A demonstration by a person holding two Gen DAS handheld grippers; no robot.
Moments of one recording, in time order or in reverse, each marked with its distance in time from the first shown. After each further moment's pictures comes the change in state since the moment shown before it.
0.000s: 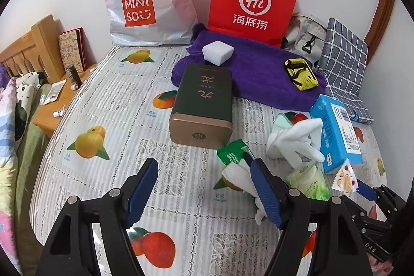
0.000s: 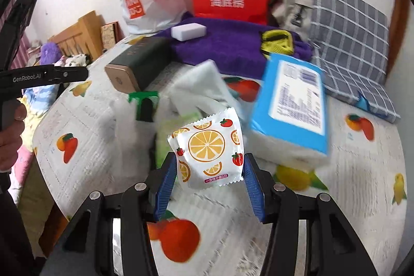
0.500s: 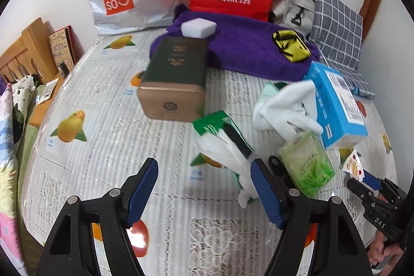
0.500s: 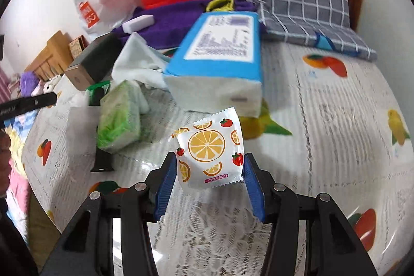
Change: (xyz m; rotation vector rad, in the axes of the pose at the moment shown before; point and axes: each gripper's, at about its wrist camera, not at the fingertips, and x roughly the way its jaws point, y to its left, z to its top) left arm 0.022 -0.036 -0.030 0.070 0.062 0.016; right arm 0.009 -0.060 -0.044 0.197 0.033 -0.046
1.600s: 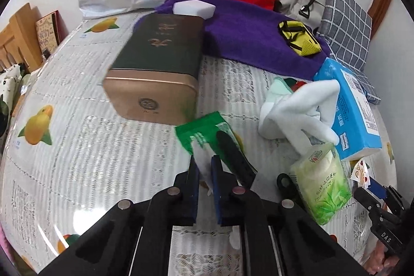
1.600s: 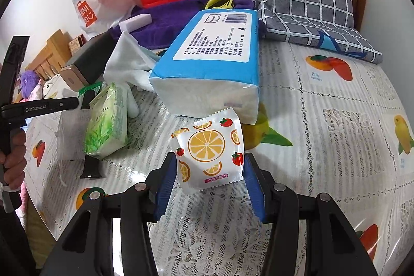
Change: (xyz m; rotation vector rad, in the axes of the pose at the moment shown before) left arm 0.051 0.004 0.010 -0.039 0.045 -0.059; right arm 0.014 -0.007 0.010 -0.026 -0.004 0.002
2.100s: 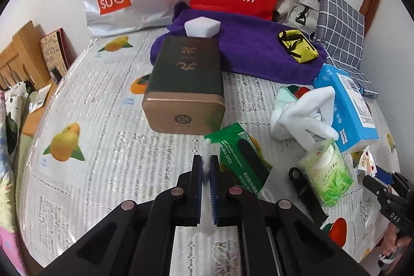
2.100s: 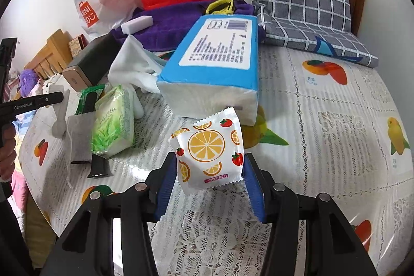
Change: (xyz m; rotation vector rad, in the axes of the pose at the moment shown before) left arm -0.030 0.020 0.003 0.081 -0.049 0.025; right arm -0.014 0.007 0.000 -0.017 -0.015 -0.014
